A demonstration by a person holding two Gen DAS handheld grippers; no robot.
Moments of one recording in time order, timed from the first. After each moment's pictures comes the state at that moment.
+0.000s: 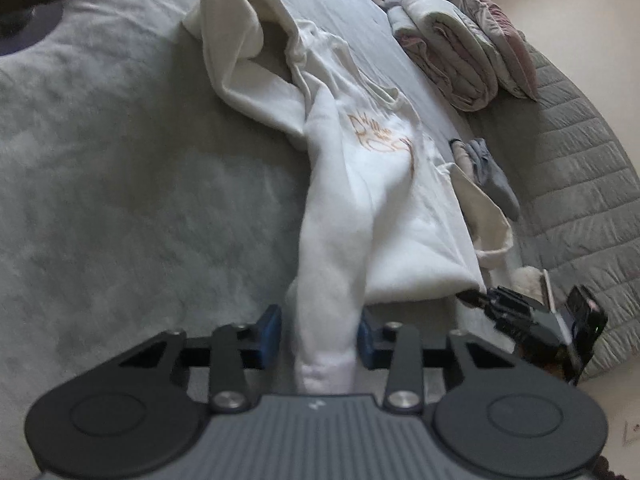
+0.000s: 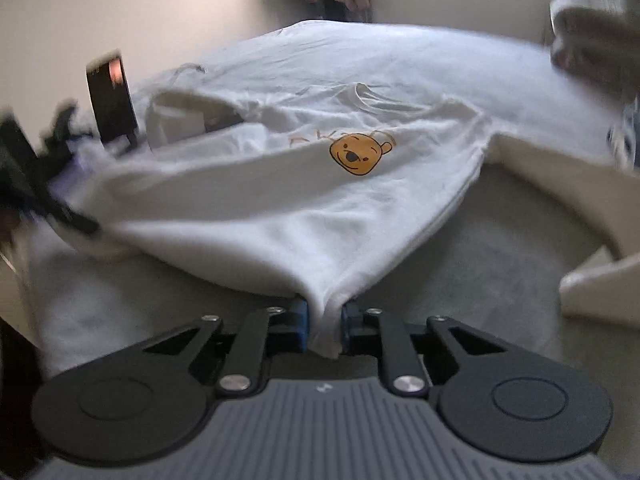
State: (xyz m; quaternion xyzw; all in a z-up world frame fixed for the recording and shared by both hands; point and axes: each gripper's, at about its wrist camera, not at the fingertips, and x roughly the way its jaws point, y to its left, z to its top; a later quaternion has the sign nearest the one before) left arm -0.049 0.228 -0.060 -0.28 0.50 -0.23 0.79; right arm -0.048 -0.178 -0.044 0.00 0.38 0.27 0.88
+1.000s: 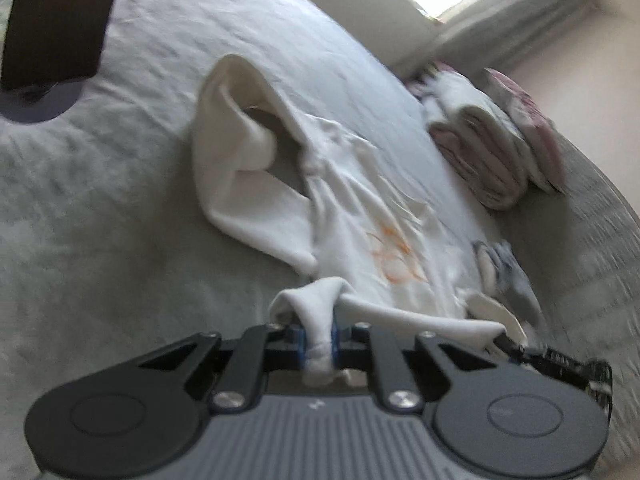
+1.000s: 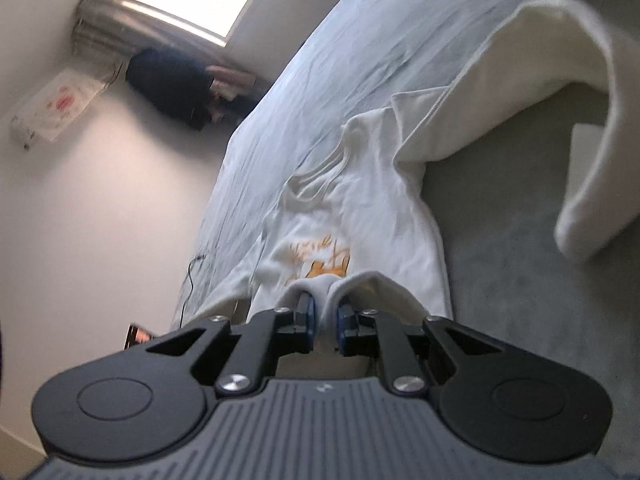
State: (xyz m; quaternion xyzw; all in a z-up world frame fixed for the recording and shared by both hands) left arm -0.013 0.223 -0.039 -0.33 0.41 -0.10 0.85; right arm 0.020 -0.254 -0.054 0.43 0.37 0.19 0.80
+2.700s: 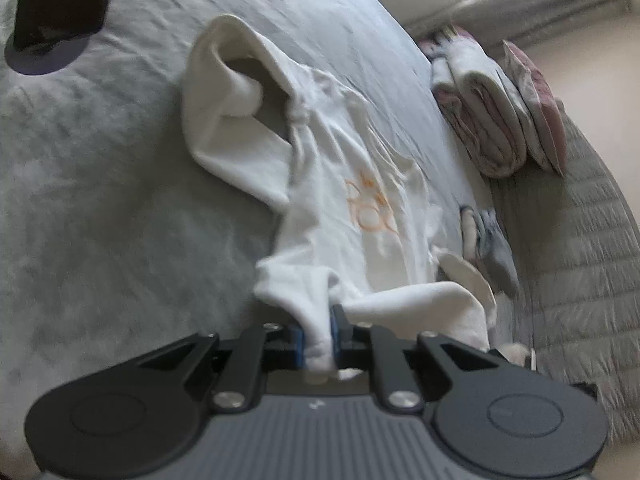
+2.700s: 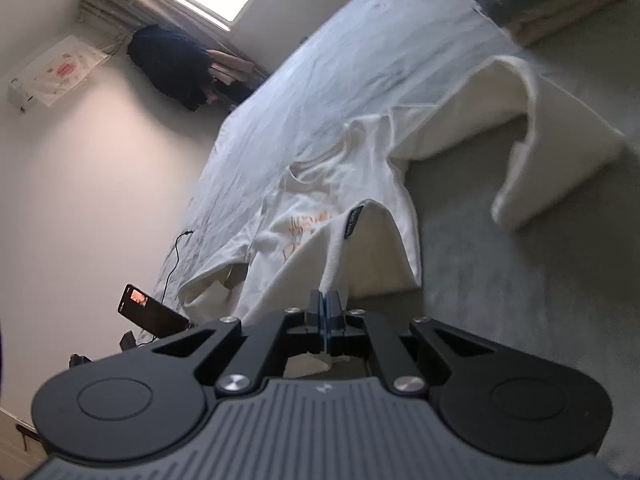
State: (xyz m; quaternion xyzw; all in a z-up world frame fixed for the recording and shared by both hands) left arm -0.037 0.213 -0.004 -0.35 0.49 -0.14 0.78; right arm -0.060 -0.275 0.007 0.36 0.40 0.18 0.82
